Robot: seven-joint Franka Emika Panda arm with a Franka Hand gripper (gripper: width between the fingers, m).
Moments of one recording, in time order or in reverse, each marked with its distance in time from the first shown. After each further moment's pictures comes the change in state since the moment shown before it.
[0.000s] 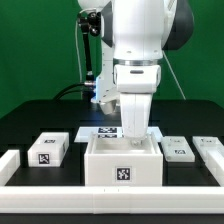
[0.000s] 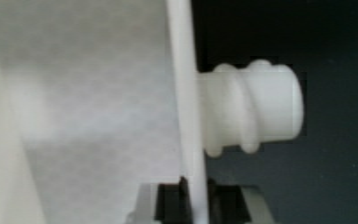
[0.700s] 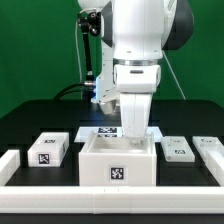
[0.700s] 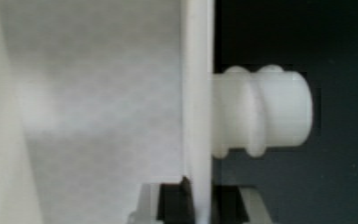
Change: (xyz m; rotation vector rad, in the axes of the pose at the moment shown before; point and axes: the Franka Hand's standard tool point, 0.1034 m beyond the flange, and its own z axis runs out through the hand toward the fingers) arm 0.000 0.001 0.000 -0.001 0.000 0.000
